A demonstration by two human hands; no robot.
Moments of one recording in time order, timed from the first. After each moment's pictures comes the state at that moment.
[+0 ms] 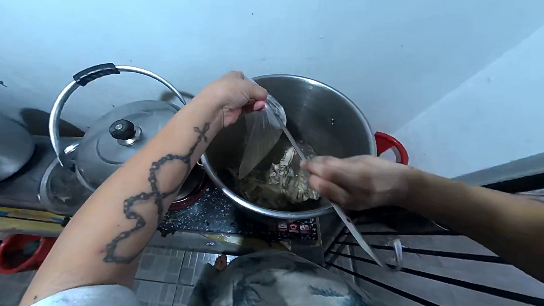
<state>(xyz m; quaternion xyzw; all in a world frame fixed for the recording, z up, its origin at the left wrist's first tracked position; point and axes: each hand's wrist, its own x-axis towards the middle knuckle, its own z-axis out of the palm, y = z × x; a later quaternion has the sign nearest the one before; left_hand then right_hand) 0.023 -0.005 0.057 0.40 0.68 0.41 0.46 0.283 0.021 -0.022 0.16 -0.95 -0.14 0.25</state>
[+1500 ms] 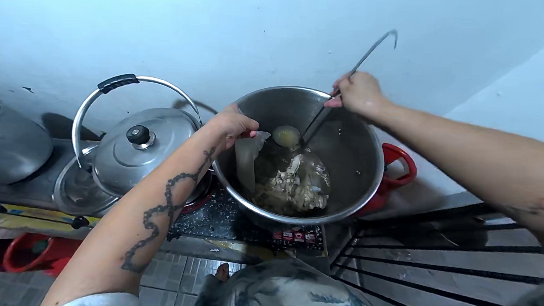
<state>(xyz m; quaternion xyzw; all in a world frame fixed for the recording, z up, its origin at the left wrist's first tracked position) 0.006 -0.021 0.027 0.36 0.70 0.40 0.46 0.223 0.139 0.015 -0.53 -0.77 0.30 0.21</state>
